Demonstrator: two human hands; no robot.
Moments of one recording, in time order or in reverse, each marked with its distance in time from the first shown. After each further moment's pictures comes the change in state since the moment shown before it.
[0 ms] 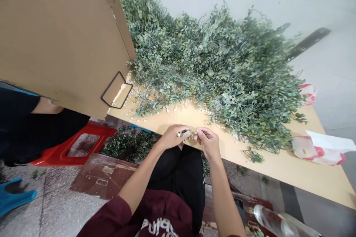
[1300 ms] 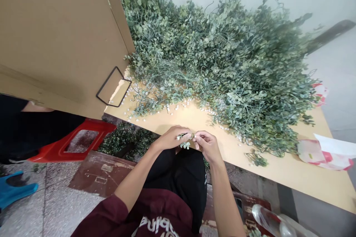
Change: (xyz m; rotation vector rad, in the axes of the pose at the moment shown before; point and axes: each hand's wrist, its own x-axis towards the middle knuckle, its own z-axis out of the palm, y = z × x) left_hand 0.004 -0.007 -0.011 -0.096 -0.160 0.103; right_hand 0.000 -0.001 0.000 0.017 -0.198 0.150
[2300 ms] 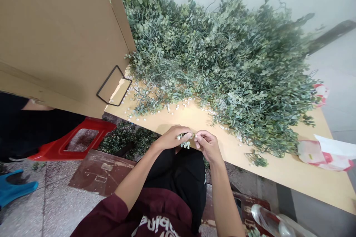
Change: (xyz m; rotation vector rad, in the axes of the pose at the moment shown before) left_hand 0.000 0.001 0.000 0.013 0.016 0.033; right_hand 0.000 0.002 -0.002 0.062 -0.041 -0.050
